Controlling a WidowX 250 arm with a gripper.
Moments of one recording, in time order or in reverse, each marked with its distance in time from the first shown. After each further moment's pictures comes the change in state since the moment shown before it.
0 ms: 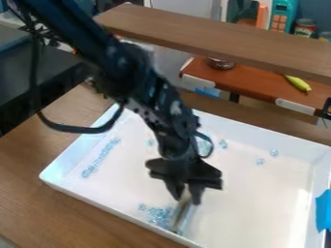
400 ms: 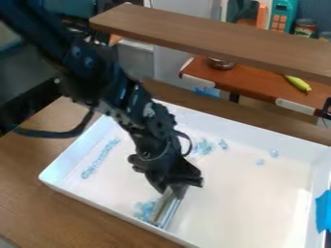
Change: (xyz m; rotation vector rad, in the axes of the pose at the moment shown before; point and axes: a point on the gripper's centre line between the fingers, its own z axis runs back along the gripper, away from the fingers) arm -0.007 0.025 0.011 0.021 -0.063 -0.076
